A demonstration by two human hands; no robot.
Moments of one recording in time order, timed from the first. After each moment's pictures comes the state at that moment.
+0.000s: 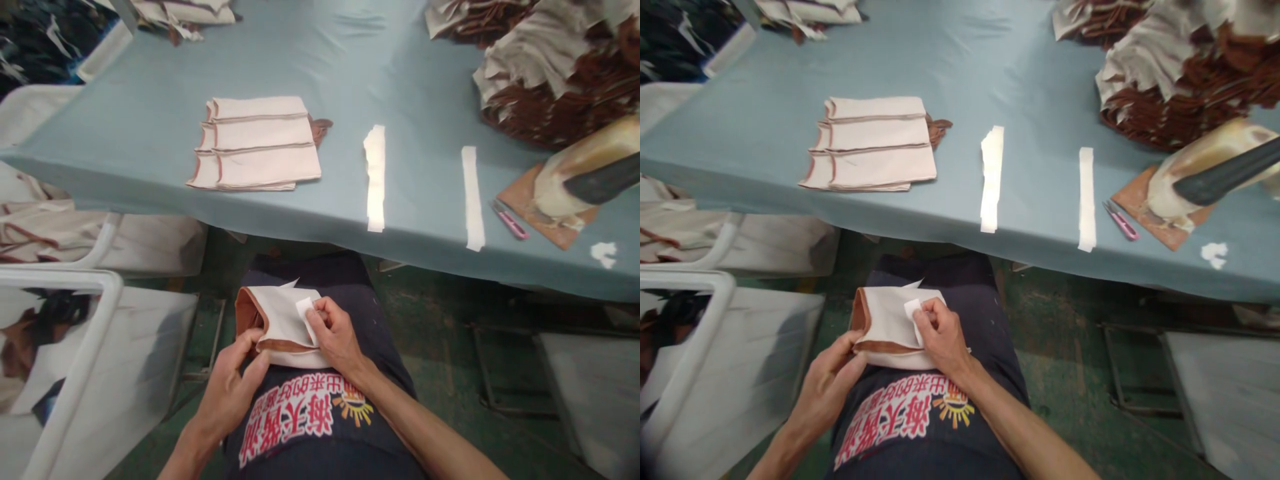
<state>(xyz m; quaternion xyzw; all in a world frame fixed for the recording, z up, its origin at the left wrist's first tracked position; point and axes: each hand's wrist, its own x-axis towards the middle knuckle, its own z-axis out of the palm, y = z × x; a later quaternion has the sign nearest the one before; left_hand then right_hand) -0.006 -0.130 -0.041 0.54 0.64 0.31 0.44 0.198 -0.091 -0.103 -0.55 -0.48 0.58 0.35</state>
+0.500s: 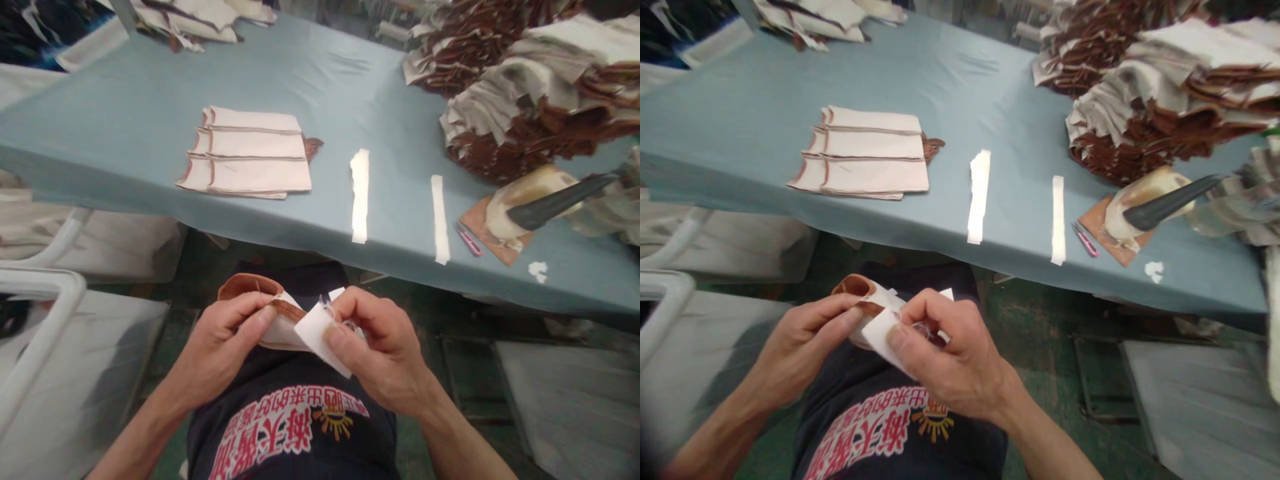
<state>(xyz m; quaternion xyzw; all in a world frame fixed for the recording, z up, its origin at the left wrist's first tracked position) 0.010 -0.062 0.016 0.64 0.54 0.34 0.44 0.243 -0.059 0.047 -0.44 -0.64 0.52 0.38</state>
